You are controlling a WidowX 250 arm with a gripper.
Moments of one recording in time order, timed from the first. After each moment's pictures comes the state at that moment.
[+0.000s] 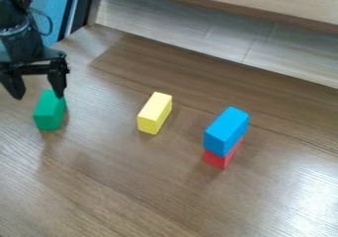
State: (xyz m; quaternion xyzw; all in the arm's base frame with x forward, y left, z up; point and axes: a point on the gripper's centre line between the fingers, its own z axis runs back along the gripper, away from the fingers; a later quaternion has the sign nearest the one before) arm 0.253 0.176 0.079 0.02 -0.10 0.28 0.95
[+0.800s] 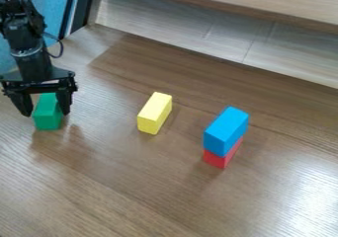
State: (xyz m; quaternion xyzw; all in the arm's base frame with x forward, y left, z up) arm 0.261 0.180 0.043 0.03 -0.07 0.31 0.95
